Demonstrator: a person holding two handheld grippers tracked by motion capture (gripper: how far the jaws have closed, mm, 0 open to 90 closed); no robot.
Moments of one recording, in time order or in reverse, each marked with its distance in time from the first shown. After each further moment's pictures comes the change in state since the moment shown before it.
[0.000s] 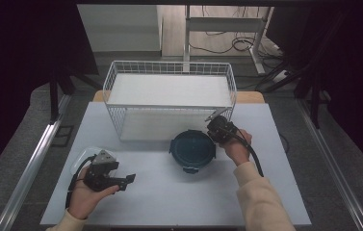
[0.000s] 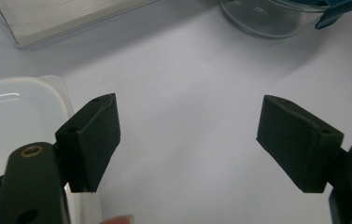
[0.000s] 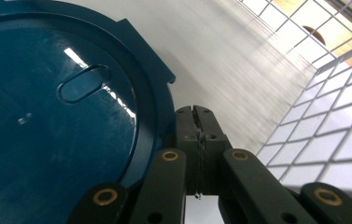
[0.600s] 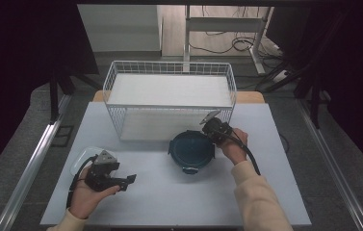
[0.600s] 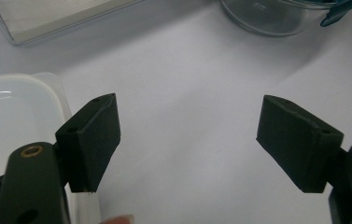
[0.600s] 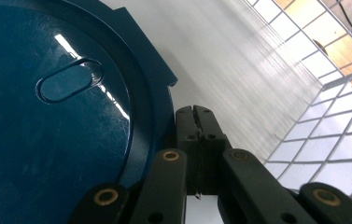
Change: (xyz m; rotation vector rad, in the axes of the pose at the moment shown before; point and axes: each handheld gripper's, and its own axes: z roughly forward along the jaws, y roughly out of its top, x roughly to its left) left arm 0.000 0.000 0.004 0.012 0.000 0.003; right arm 0.009 0.003 0.013 0.010 -0.022 -0.100
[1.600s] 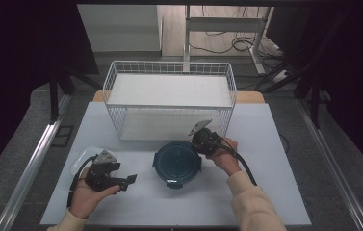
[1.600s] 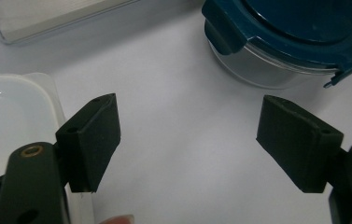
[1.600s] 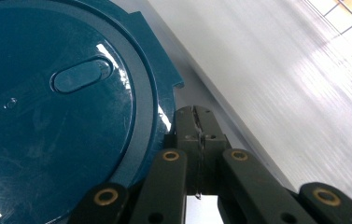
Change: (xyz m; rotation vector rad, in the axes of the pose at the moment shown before) left arm 0.001 0.000 0.001 0.003 -0.022 -0.010; right arm 0.046 0.005 -0.010 -0.057 0.160 -0.030
